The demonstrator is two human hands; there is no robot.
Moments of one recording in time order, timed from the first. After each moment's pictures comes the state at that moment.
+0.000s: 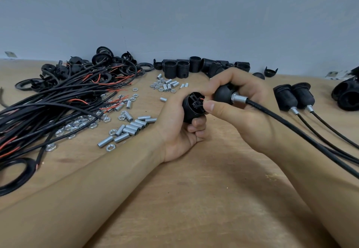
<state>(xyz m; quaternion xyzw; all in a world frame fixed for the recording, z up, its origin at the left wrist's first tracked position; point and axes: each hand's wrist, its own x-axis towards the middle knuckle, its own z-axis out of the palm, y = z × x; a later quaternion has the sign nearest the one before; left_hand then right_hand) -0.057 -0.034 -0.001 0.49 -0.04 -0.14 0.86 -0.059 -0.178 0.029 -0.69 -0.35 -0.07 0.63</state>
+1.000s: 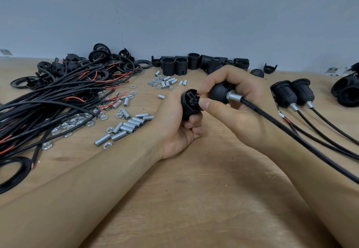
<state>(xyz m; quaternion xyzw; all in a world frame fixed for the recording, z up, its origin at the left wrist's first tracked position) -0.054 -0.037 -0.001 0.48 0.02 -0.12 0.87 -0.061 -0.175 0.028 -0.72 -0.37 -0.12 0.57</state>
